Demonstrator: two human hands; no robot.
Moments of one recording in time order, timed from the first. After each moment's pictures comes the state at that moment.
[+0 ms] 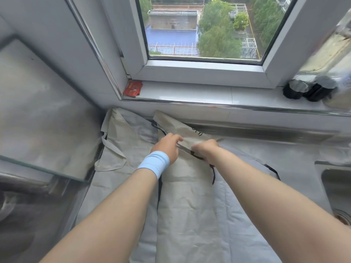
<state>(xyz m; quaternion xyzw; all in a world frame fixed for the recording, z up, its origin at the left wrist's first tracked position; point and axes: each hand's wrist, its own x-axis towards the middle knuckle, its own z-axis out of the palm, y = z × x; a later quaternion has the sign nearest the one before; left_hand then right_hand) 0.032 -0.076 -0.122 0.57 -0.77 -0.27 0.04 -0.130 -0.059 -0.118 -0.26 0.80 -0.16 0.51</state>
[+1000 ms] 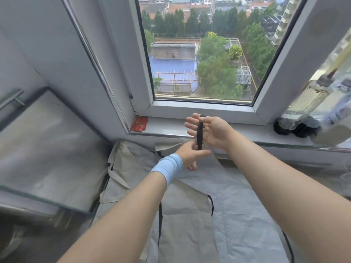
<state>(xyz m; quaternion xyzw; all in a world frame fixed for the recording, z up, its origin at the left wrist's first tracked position) -0.027 -0.110 -0.009 0.50 -0.62 -0.60 0.12 -0.163 -0.138 0.025 -0.19 0.44 -0.50 0.72</state>
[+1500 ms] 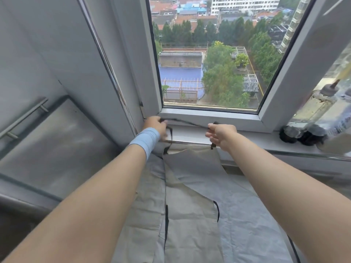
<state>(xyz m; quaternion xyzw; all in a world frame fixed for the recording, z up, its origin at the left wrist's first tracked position) 0.054 -0.189 0.053 0.72 -0.54 -0.36 0.23 -0.161 -0.155 0.033 -0.18 0.68 -0.46 0.53</state>
